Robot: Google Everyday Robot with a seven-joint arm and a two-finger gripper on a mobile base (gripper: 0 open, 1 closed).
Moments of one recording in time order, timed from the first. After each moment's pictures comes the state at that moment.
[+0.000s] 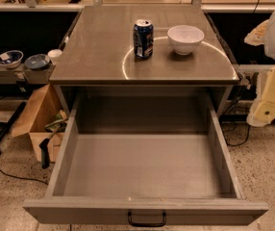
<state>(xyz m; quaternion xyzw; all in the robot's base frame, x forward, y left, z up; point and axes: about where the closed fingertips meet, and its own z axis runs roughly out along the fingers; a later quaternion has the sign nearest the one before) 0.438 -0.216 0.979 -0.60 0.78 -0.04 0.16</state>
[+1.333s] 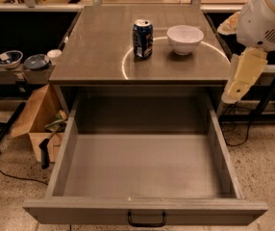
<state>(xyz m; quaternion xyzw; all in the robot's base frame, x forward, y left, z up) 0.504 -0.191 0.965 -0.64 0.74 0.00 0.21</state>
